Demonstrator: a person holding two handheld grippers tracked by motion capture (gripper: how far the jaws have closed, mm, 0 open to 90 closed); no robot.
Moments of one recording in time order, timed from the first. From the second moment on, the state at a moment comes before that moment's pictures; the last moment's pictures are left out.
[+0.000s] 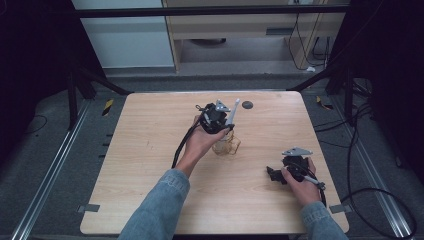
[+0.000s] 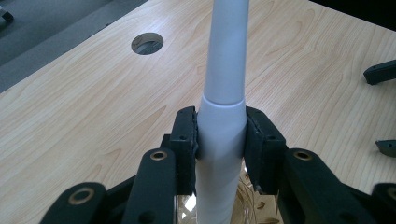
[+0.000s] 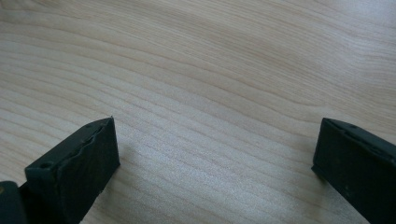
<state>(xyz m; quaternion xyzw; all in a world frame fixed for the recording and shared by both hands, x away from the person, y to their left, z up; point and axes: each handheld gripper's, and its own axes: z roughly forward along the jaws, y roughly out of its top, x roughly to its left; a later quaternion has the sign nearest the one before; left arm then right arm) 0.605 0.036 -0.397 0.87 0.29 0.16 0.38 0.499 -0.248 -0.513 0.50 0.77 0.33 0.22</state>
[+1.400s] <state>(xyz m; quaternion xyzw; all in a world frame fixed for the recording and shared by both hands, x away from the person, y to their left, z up) 0.608 0.035 -0.396 0.86 0.30 0.15 0.39 0.499 -0.248 -0.513 0.50 0.77 0.33 0.22</state>
